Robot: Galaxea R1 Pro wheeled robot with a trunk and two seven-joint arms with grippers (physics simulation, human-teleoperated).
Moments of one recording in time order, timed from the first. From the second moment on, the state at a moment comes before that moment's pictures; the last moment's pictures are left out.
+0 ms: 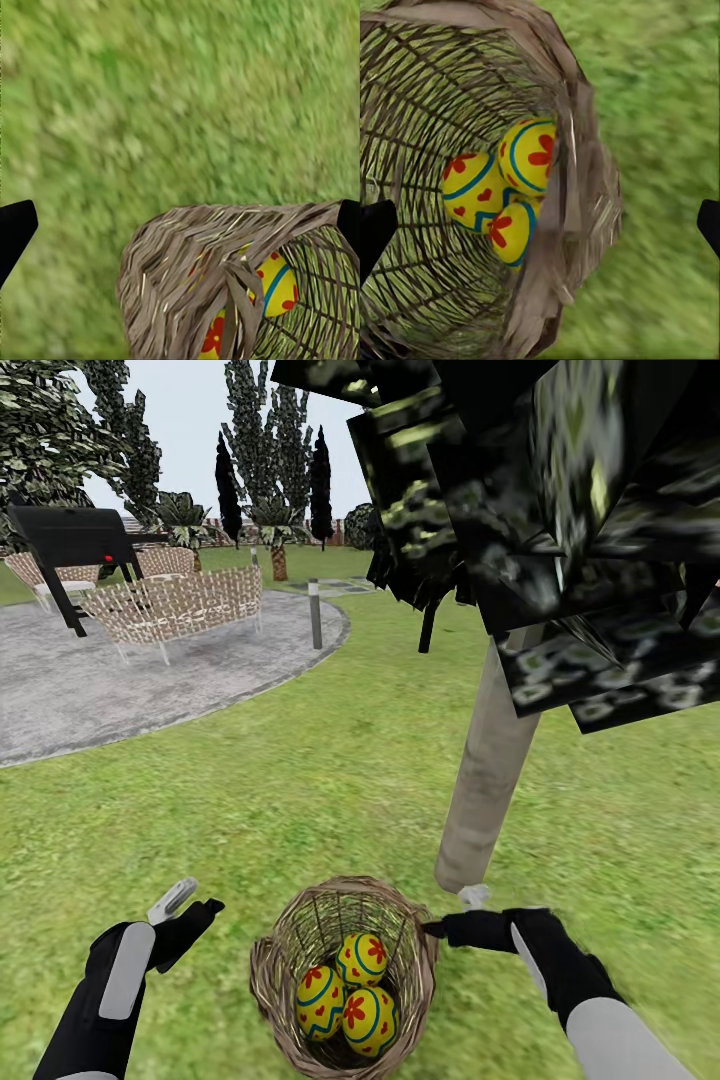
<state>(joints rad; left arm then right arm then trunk) -0.41 -0.02 0.38 -1.17 0.67 0.77 0.36 -0.60 -0.06 -0.08 -0.67 0.13 0.53 0.68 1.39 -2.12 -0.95</state>
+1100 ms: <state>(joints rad) -0.41 -0.02 0.39 -1.23 0.68 0.77 0.36 -0.60 0.17 0.27 -0.69 0.22 0.56 0.27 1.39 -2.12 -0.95</state>
